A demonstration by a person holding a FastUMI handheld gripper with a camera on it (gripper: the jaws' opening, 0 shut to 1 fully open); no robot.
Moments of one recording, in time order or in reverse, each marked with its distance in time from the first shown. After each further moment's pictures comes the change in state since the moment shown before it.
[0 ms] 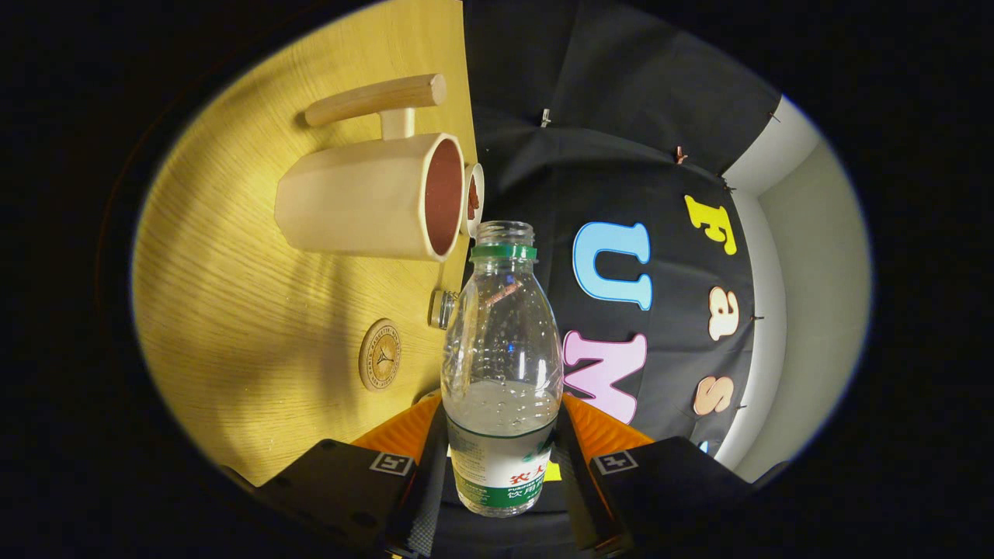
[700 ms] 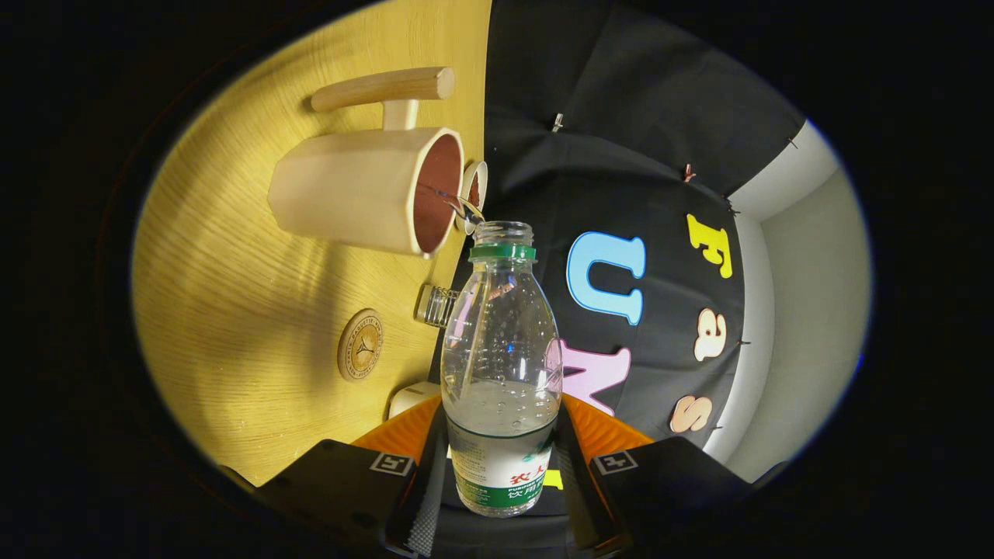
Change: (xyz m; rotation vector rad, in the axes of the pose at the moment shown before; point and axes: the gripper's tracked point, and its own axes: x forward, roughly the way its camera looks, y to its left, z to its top) arm 0.006 -0.017 0.005 -0.099 -0.005 -0.028
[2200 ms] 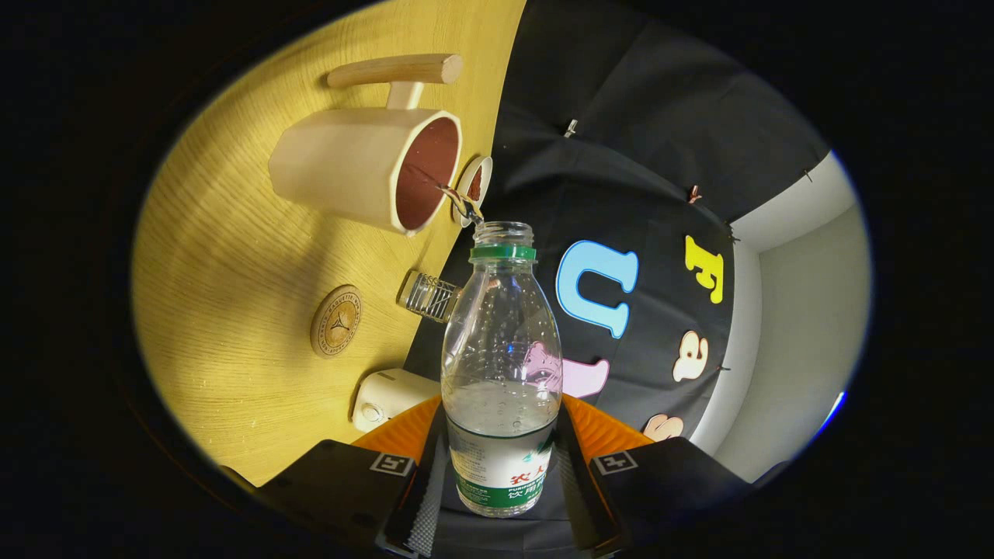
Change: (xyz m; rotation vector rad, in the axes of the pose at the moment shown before) arm 0.007 -0.018 -0.004 -0.134 -0.004 -0.031
